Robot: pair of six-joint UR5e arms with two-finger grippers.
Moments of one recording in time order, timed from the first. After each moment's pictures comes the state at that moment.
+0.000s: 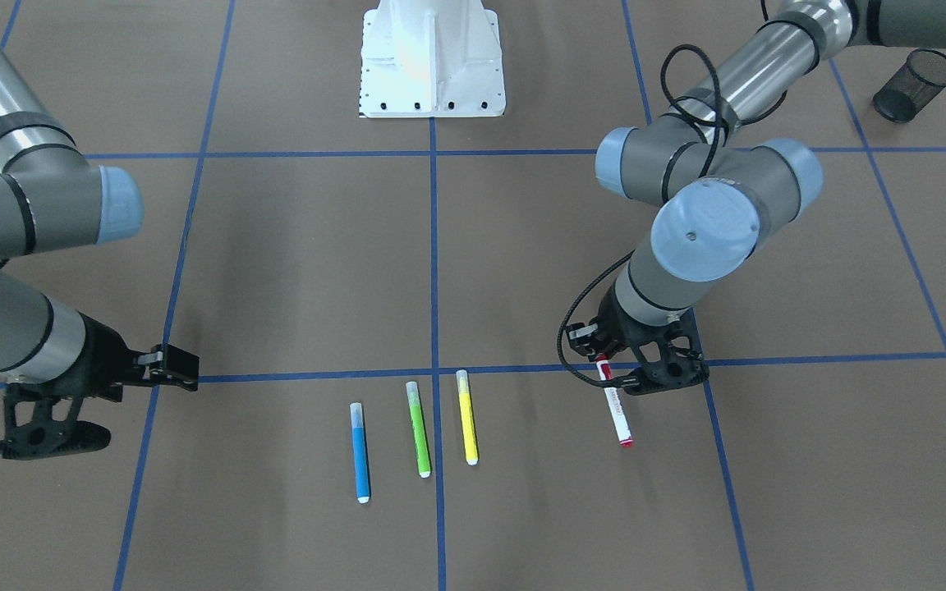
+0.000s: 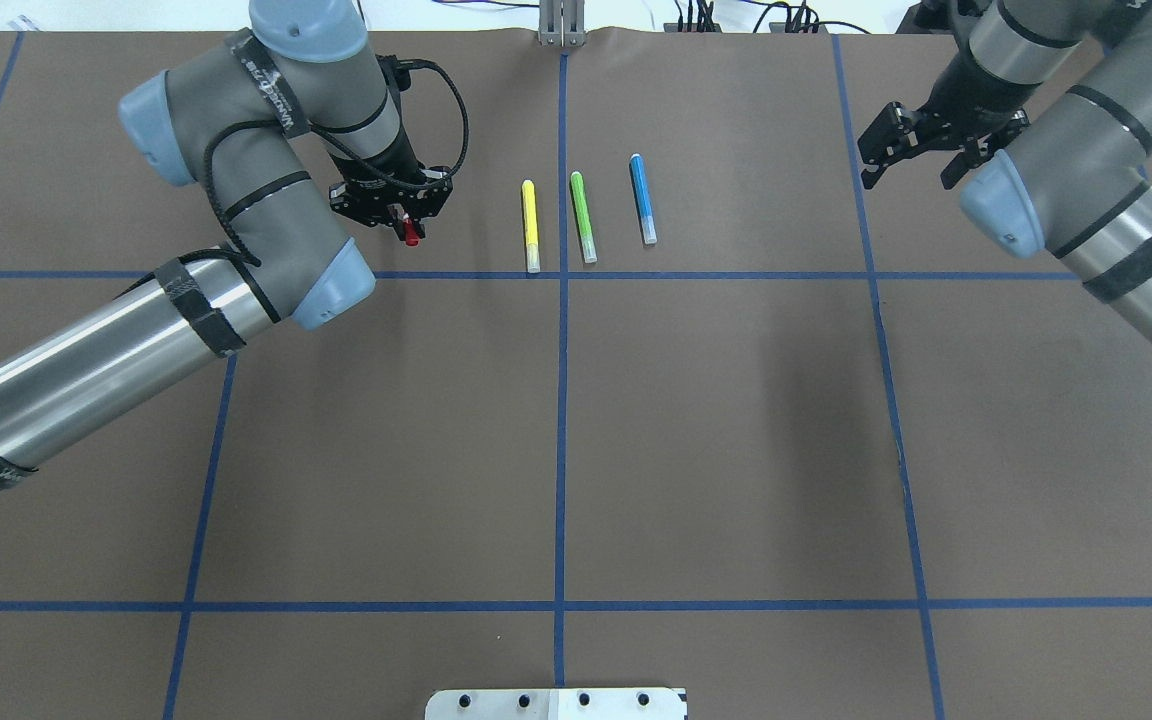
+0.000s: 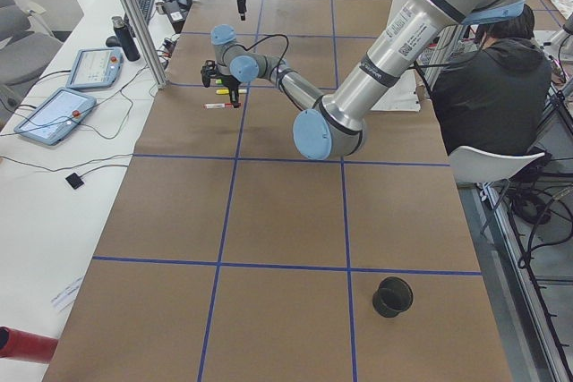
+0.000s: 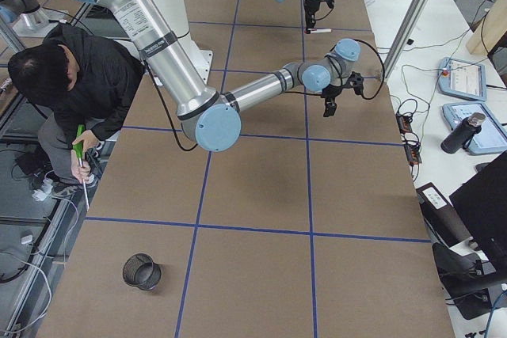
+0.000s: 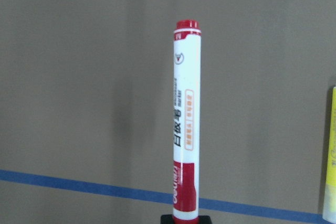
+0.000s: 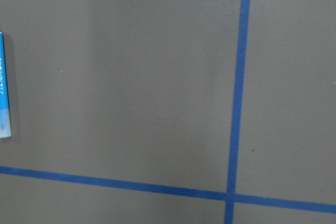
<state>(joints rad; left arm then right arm) -0.88 -2.28 -1.39 -1.70 -2.18 -1.05 1.00 -0.92 1.31 -1.38 2.28 0.71</state>
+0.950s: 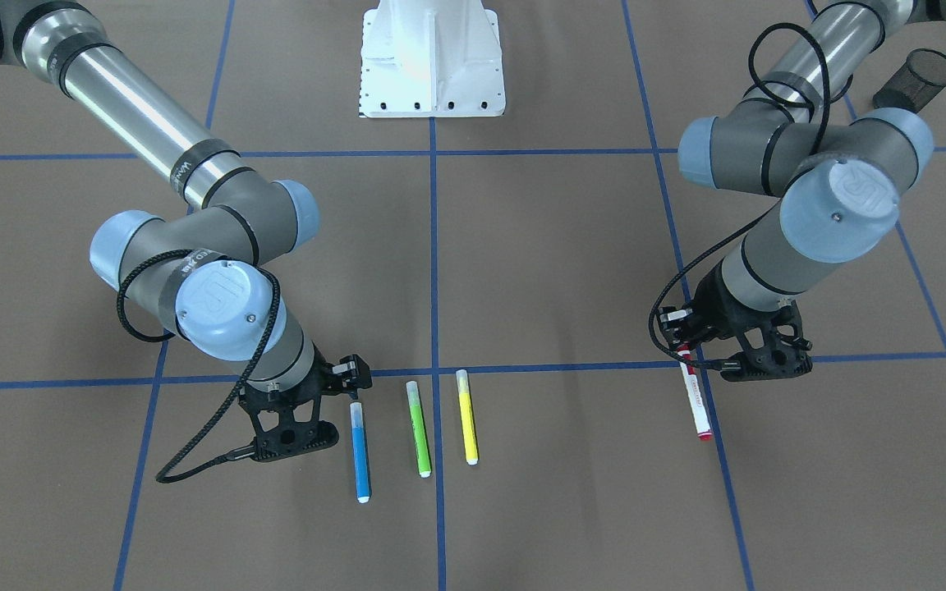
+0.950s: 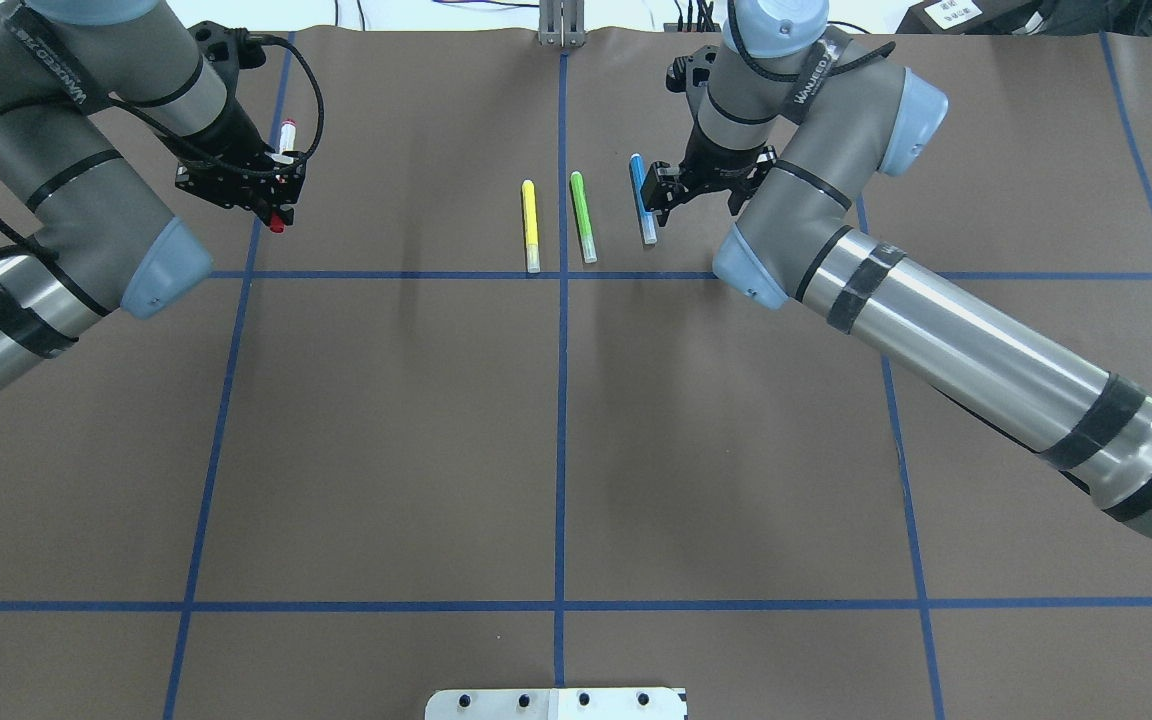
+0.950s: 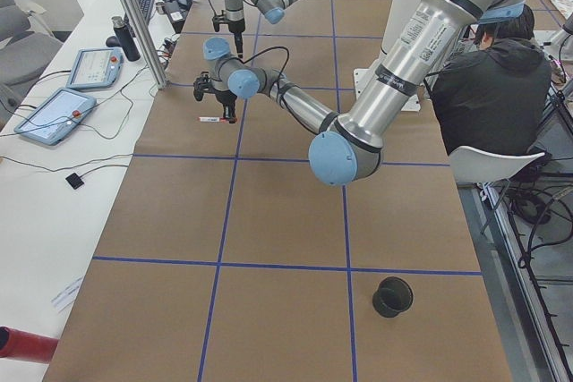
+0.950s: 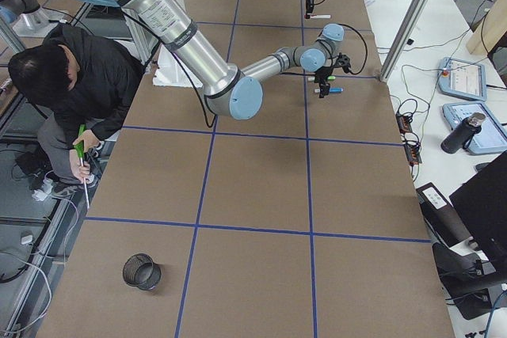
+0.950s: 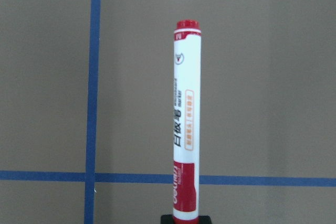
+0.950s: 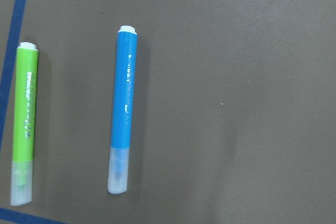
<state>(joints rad) -0.96 -2.16 -1.48 -1.68 -2.22 -0.87 0.82 -0.66 1.05 -1.33 2.12 0.77</state>
